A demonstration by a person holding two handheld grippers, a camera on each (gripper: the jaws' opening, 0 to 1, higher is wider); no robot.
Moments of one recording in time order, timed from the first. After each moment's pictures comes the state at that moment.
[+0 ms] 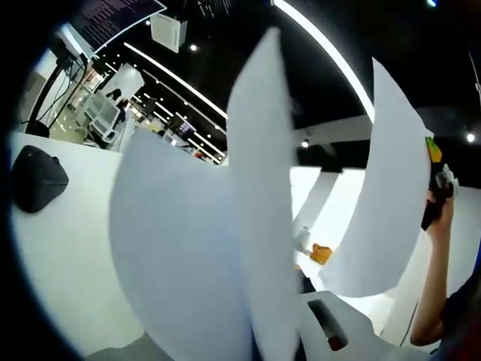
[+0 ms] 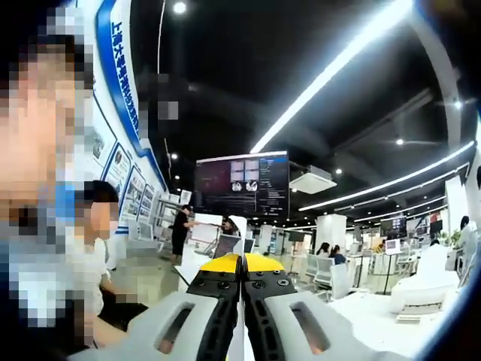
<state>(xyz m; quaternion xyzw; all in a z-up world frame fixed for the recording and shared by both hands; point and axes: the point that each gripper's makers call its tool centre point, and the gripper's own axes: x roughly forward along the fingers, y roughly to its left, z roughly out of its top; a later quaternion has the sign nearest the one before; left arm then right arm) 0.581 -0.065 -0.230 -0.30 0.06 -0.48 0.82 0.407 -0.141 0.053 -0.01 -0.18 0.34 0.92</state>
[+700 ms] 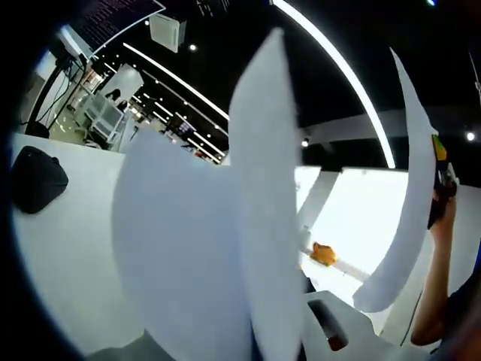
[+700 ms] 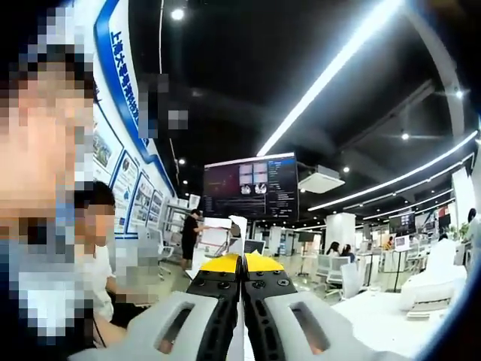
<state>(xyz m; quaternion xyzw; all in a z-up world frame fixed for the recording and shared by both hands) 0.581 -0.065 -0.231 -0.30 0.06 -0.48 0.82 0.396 -0.137 0.058 0.00 -0.18 0.36 0.91</state>
